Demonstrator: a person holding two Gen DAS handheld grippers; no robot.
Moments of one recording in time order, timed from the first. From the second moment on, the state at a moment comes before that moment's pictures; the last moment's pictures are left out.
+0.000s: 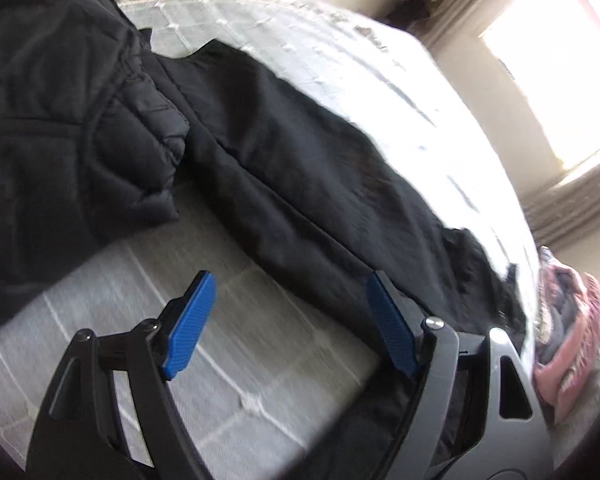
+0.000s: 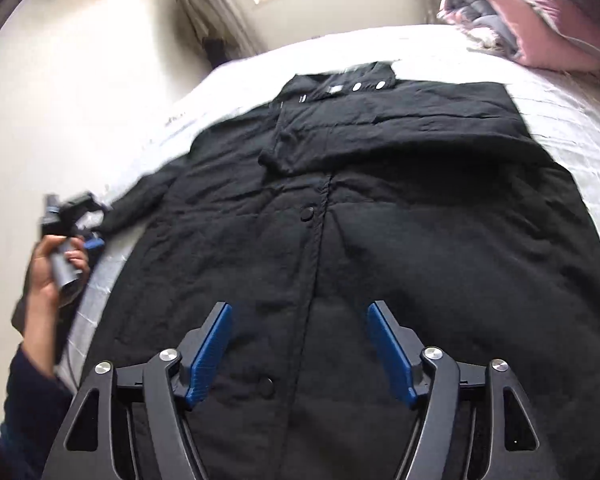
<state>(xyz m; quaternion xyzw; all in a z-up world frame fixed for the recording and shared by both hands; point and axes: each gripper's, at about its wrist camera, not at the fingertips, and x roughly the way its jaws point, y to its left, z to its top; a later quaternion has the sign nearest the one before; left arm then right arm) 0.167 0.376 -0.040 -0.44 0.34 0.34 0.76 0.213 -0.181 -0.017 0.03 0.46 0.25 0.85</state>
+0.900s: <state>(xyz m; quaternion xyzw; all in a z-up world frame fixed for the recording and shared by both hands) 0.287 0.074 0.079 -0.08 0.28 0.10 0.95 0.242 -0.259 -0.009 0.18 0.46 0.23 0.84</state>
